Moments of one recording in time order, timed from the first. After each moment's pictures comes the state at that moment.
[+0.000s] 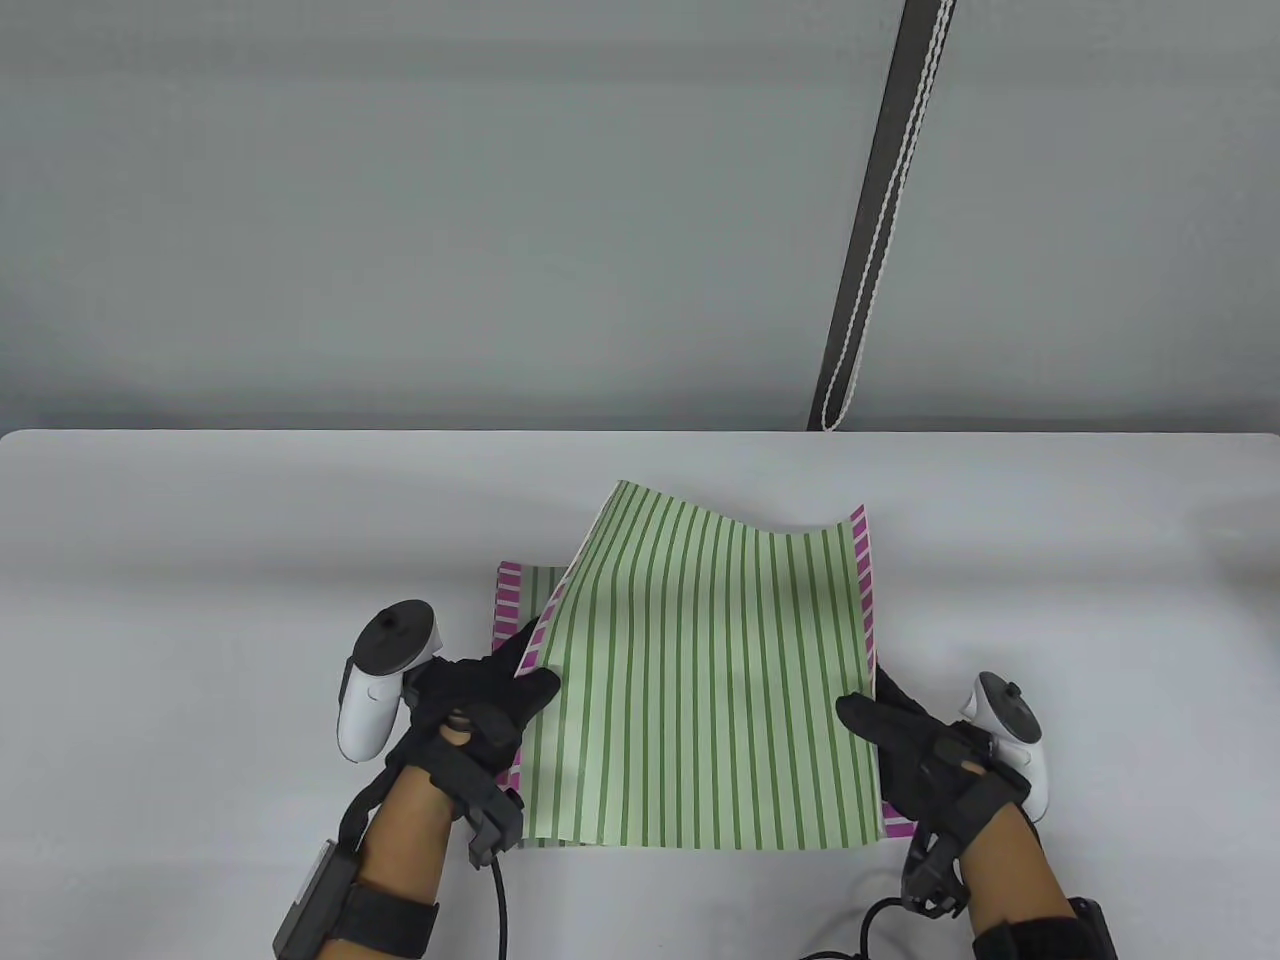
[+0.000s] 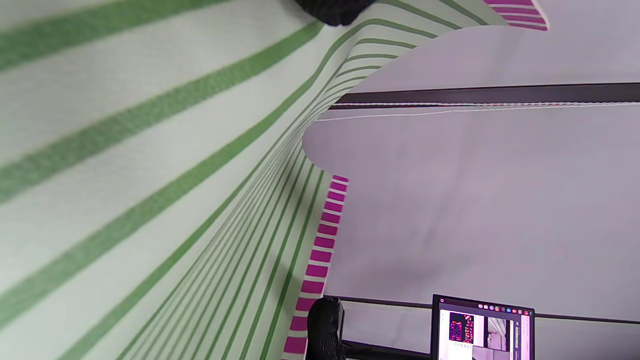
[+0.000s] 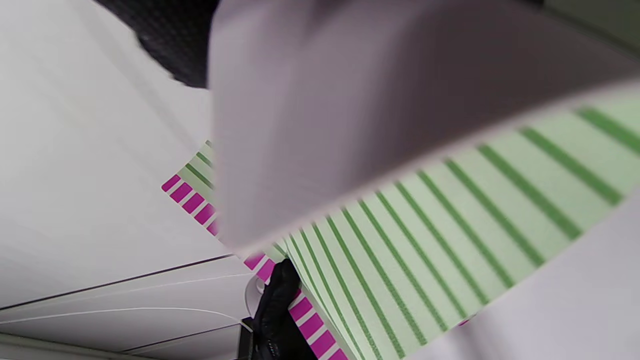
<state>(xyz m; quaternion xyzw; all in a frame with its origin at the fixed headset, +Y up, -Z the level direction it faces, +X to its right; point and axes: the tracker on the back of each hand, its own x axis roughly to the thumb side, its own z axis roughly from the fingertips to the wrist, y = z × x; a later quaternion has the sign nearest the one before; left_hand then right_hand) -0.186 -0.695 -0.335 -0.25 -0.13 0.64 0.71 0.250 -0.774 -0.316 0.11 0.26 0.61 0.74</state>
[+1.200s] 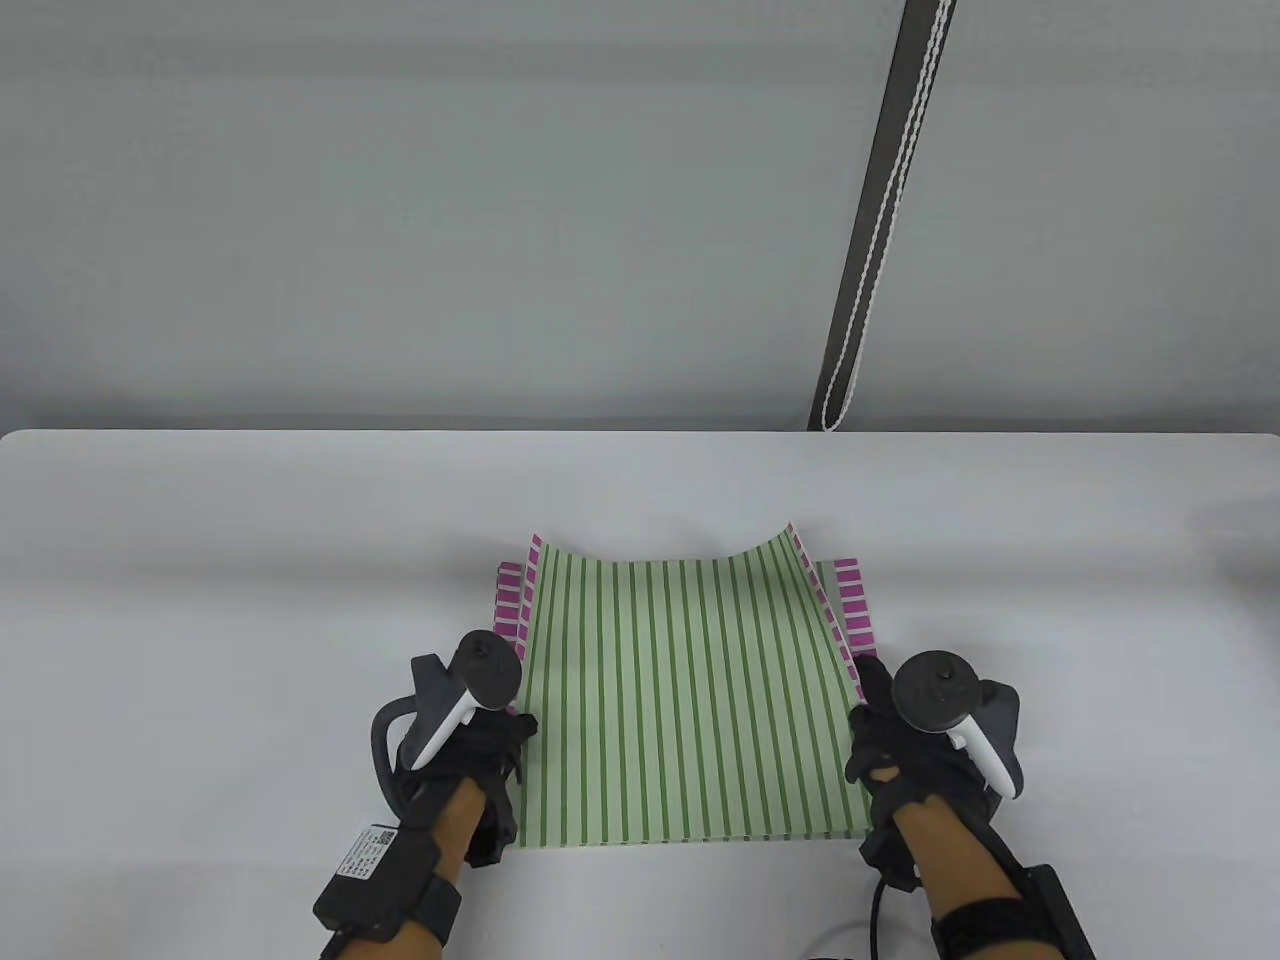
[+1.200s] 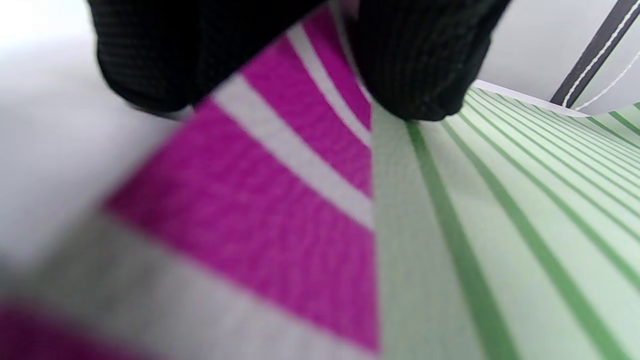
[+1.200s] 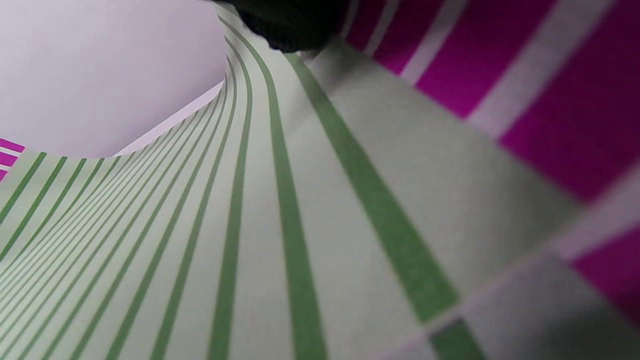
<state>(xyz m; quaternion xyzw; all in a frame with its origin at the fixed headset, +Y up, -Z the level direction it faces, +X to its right) -0.186 -0.759 -0.352 -0.14 0.06 0.13 0.98 0.234 -0.764 -0.332 -0.05 0.12 0.95 0.28</state>
